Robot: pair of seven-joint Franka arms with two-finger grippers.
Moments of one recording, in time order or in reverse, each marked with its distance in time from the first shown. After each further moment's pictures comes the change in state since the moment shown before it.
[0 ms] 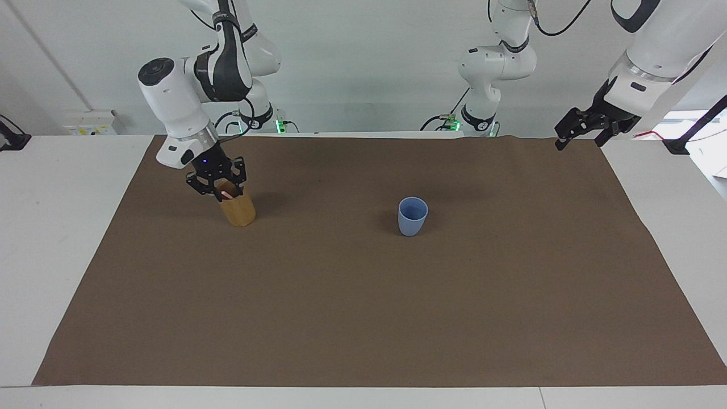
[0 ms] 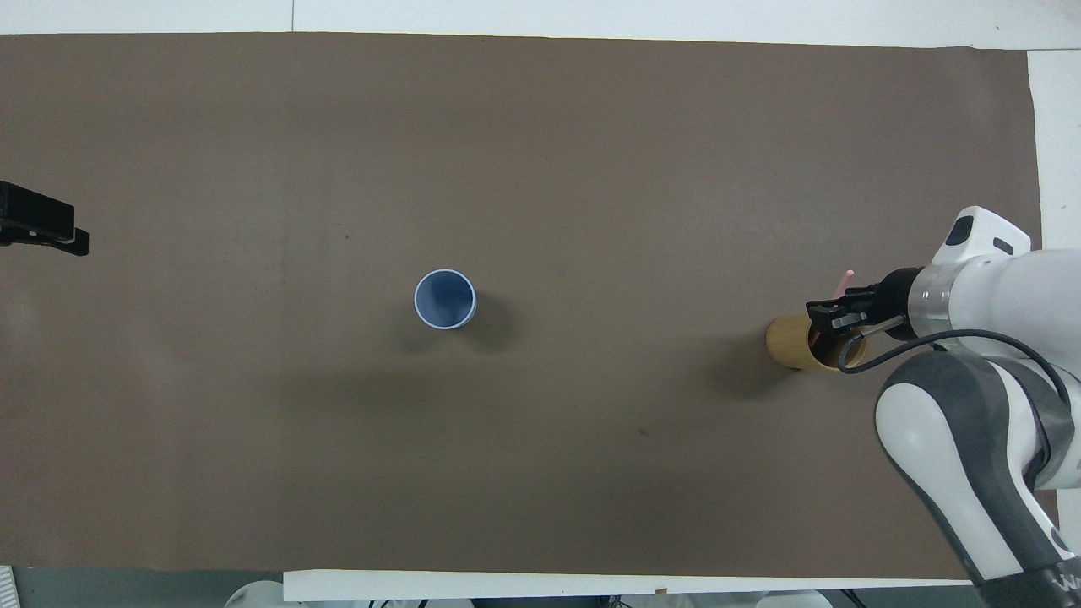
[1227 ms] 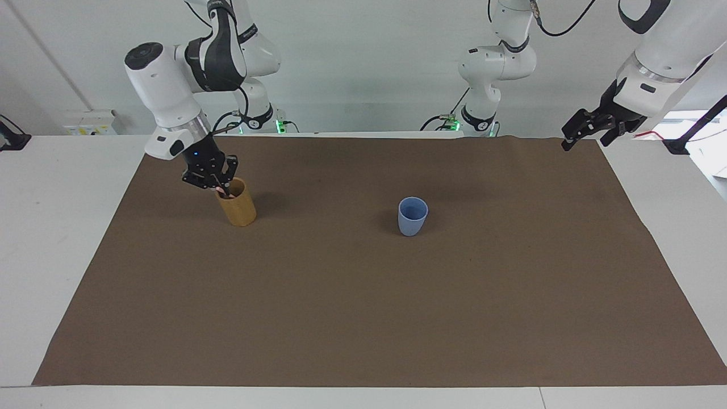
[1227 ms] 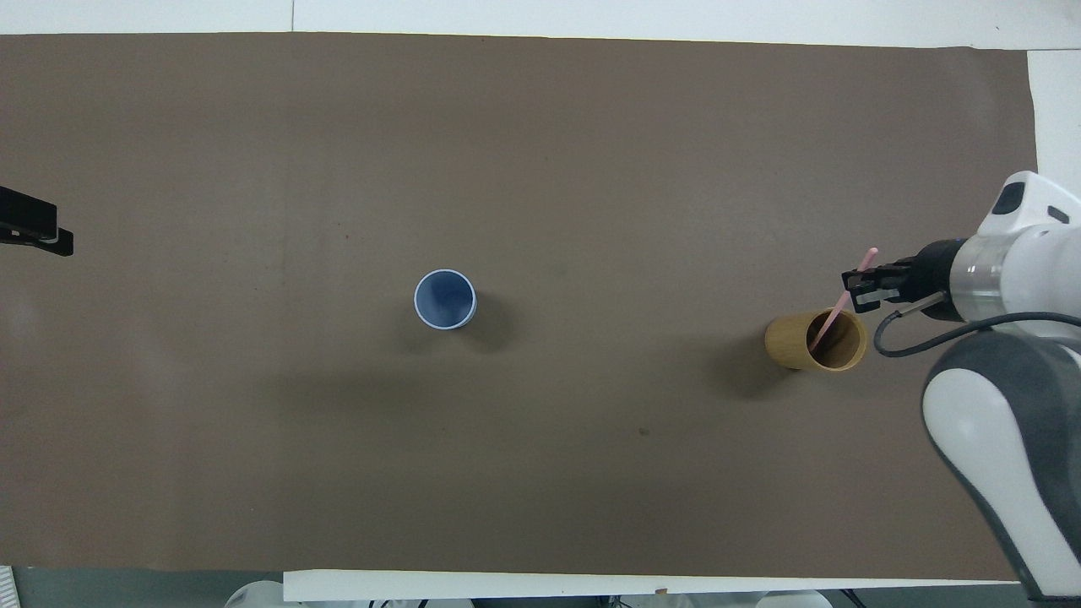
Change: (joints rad) left arm 0.010 0.000 0.013 -0.002 0.000 -0.001 0.000; right arm -0.012 -0.010 -0.002 0.196 -0.003 -0.165 0.003
